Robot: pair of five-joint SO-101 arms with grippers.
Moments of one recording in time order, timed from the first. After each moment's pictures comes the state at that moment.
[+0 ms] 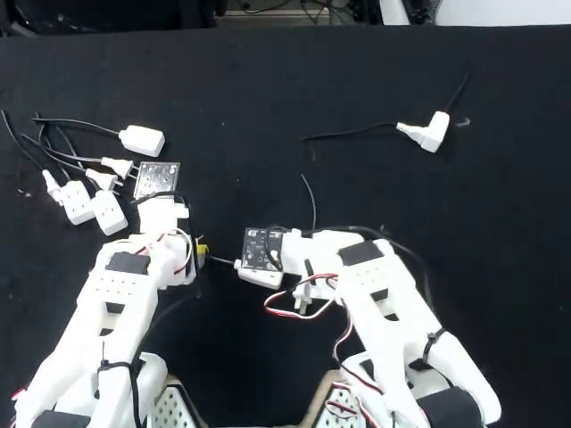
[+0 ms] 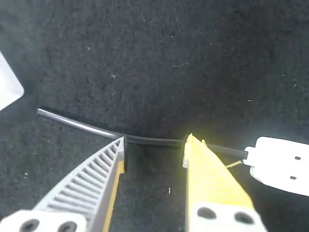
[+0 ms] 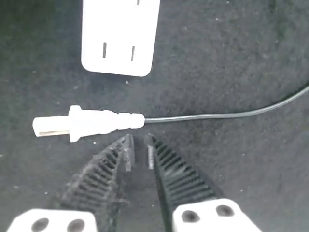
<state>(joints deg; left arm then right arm) 1.1 -39.9 70.0 36.8 1.6 -16.5 -30.5 66.8 45.8 69.8</state>
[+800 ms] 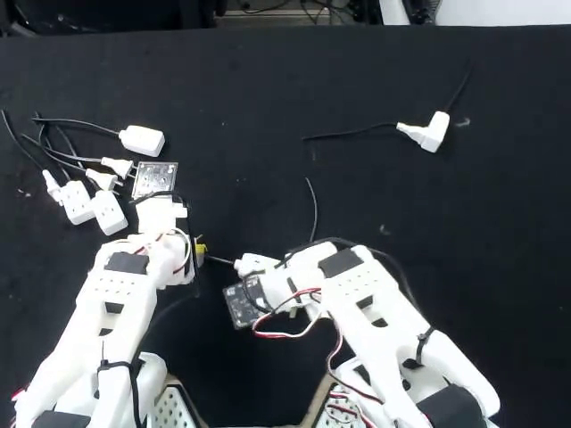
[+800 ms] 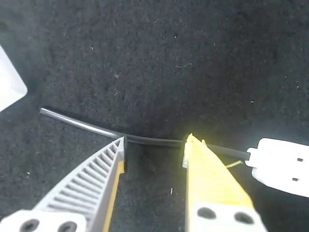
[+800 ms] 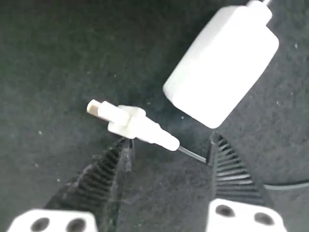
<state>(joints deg) 0.6 -39.9 70.0 36.8 1.6 -25.3 -30.5 67.8 49.3 88.3</state>
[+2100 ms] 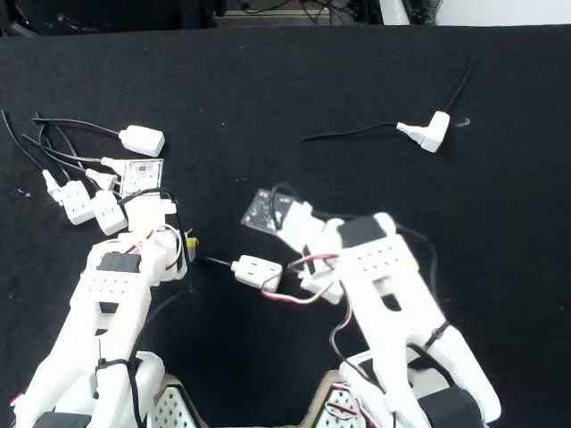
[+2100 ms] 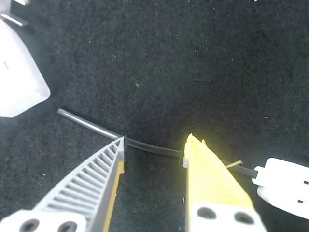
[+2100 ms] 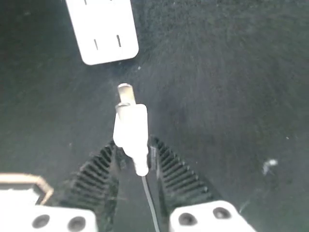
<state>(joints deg) -2.7 -39.9 70.2 34.9 2.1 -17.9 -30.5 50.2 72.7 45.2</state>
